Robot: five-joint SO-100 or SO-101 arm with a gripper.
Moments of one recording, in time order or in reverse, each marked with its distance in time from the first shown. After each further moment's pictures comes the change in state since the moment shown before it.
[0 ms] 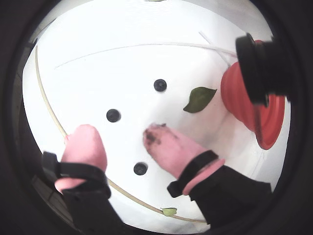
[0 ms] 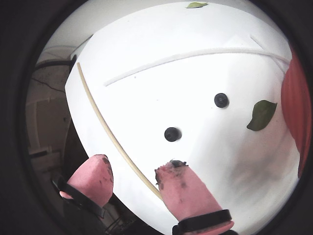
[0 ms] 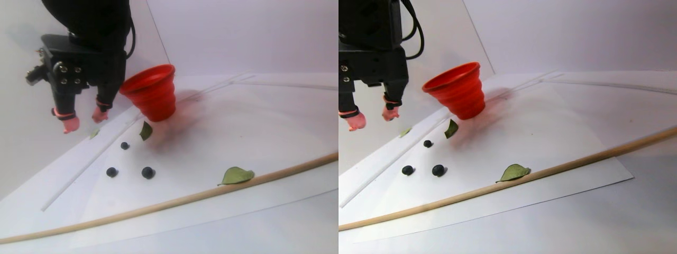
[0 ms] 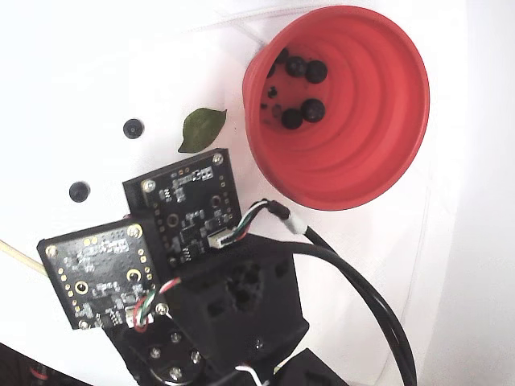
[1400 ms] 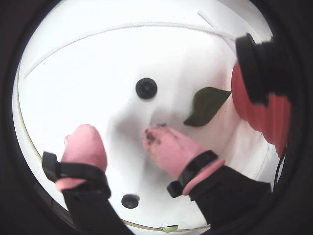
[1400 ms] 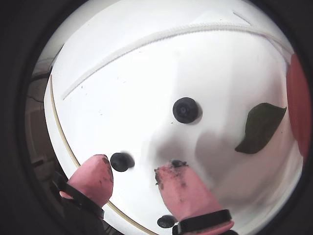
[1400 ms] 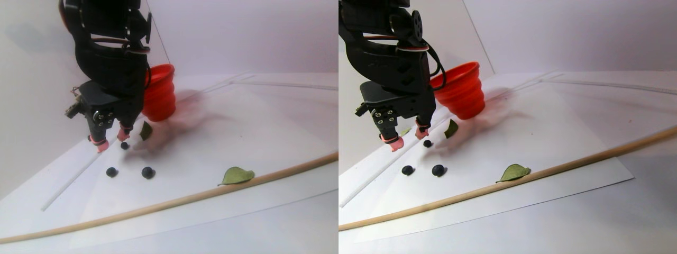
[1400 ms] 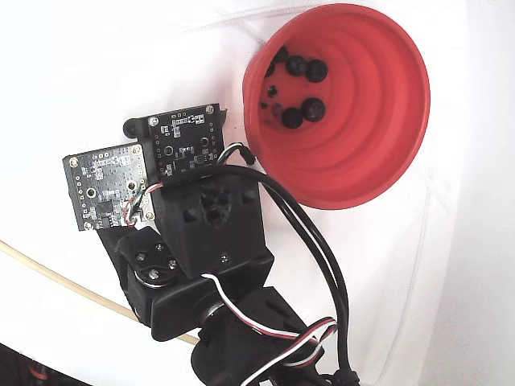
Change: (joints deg) arm 5.8 -24.2 -16.3 -11.6 -3.4
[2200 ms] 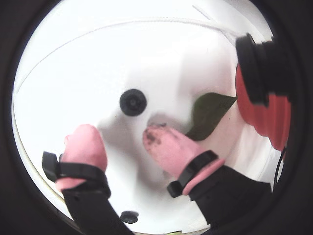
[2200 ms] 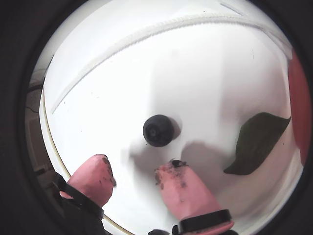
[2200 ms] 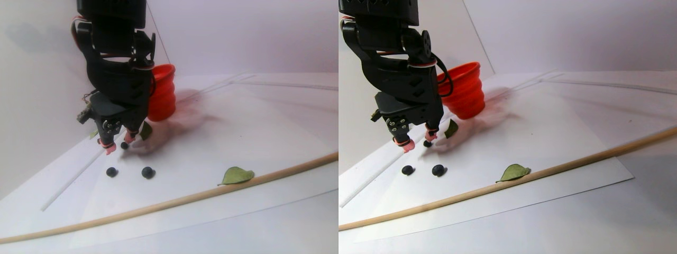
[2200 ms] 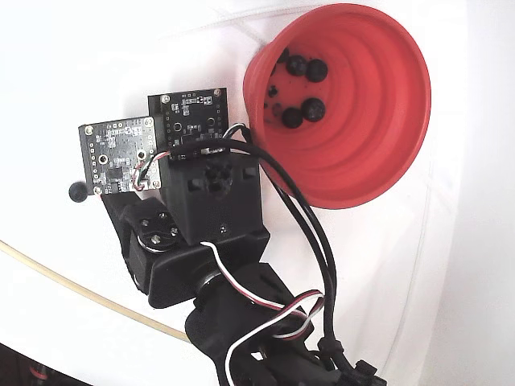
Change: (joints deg) arm 1.8 -7.1 -8.3 -1.9 1.6
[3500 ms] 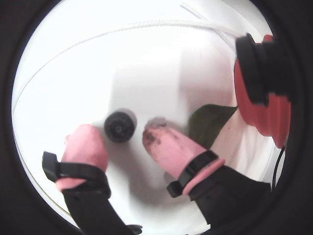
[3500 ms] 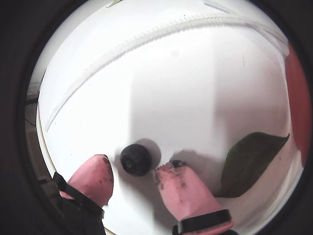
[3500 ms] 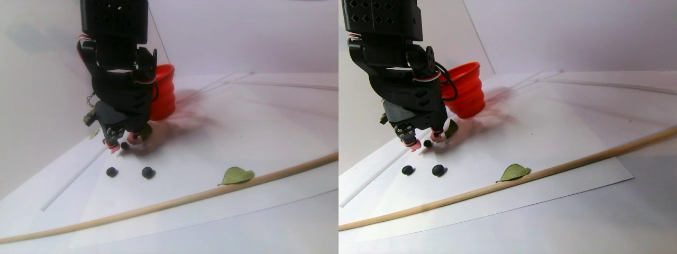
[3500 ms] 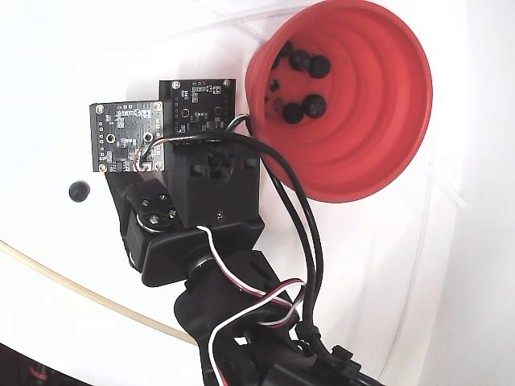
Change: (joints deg) arm 0.9 -7.0 -5.3 -6.7 1.5
